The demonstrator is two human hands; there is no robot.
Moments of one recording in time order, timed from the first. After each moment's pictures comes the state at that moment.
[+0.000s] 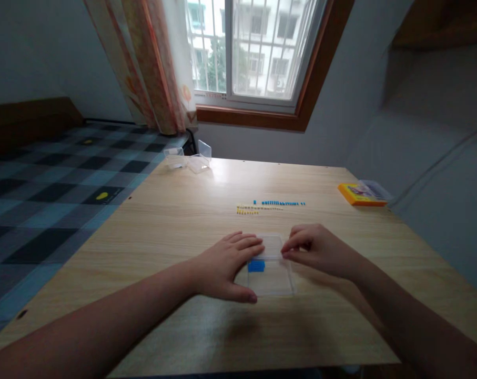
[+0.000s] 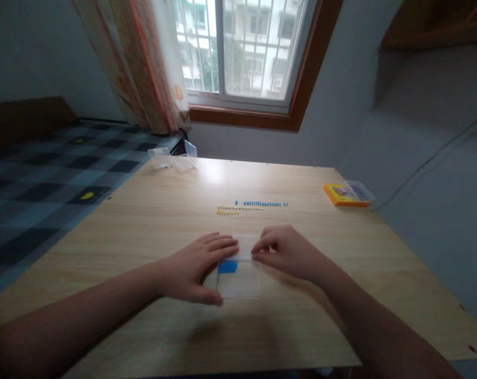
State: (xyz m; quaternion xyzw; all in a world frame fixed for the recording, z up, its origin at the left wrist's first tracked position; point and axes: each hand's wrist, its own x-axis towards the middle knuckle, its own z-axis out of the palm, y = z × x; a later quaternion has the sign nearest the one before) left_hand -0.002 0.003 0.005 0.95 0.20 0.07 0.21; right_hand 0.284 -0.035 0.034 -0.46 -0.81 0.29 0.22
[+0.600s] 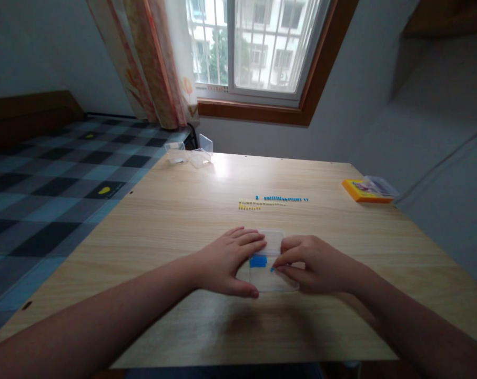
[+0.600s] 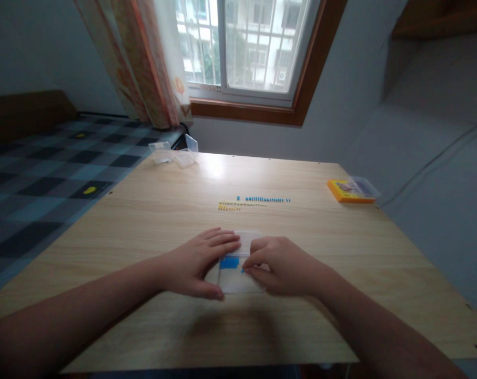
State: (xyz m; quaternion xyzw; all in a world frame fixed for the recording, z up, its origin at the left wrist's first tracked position) left_hand -0.002 0.003 0.002 0.95 0.19 0.09 0.21; right_hand 0.266 -0.054 0.028 -0.37 -0.89 0.24 0.14
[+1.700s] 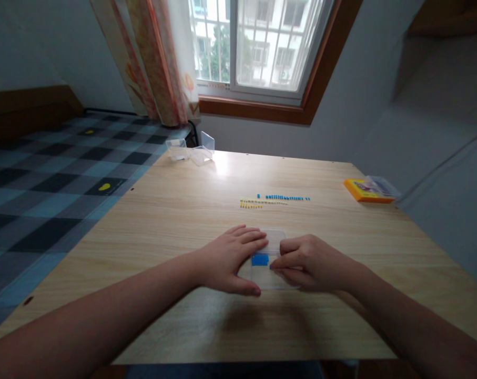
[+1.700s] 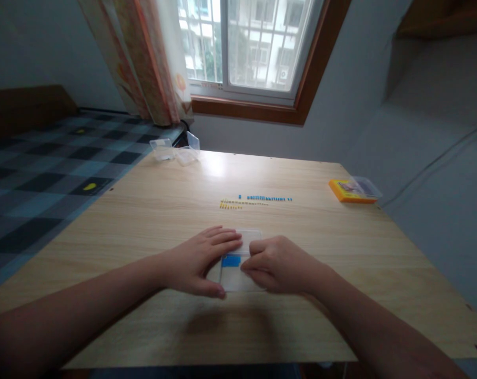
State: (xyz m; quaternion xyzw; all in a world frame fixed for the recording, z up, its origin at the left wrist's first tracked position) left_hand -0.002 0.004 0.000 0.96 0.19 0.09 0.21; right_hand 0.264 -0.051 0.023 -0.32 -0.93 0.17 0.11
